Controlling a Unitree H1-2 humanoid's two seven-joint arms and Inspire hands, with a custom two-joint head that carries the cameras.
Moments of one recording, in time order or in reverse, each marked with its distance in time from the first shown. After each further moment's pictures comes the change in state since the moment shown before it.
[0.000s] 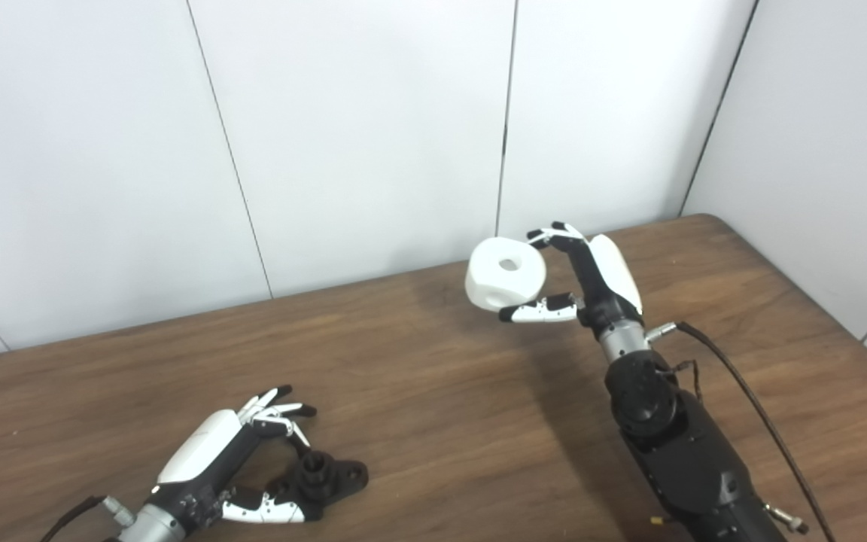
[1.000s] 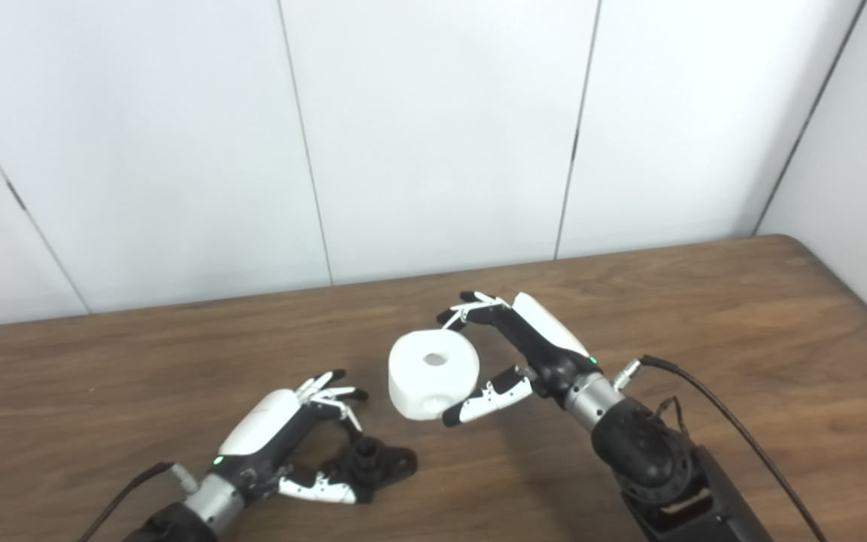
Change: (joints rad) left arm 0.000 -0.031 -0.019 0.007 0.037 0.029 0.045; right arm 0.067 0.079 0.204 -0.345 -0.006 0.184 0.403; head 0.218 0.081
